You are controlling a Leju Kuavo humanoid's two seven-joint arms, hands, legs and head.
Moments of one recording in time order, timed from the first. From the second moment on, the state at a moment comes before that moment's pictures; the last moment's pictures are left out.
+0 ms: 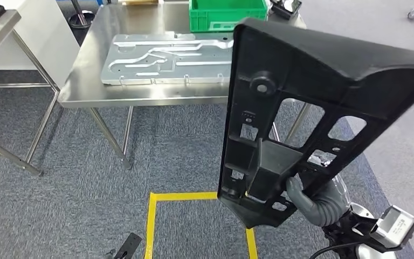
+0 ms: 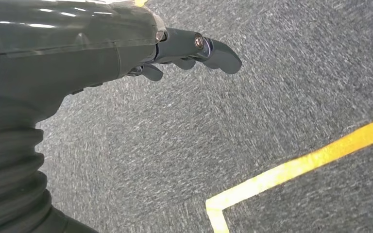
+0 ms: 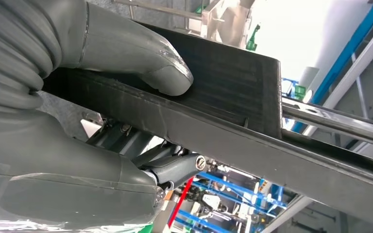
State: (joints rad) left arm -0.11 -0.22 0.81 -0.19 -1.40 0.32 -0.04; right arm -0.12 -0.11 0.21 -1.79 -0.18 0.42 -0.48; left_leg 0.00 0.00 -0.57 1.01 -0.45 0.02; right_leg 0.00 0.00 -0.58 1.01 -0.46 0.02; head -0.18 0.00
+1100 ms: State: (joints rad) left arm -0.11 -0.22 0.81 -0.19 -1.41 0.32 -0.05; right arm -0.10 -0.11 0.21 -1.81 -0.18 0.42 -0.48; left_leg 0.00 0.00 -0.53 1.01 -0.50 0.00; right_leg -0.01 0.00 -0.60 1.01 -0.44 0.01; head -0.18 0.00
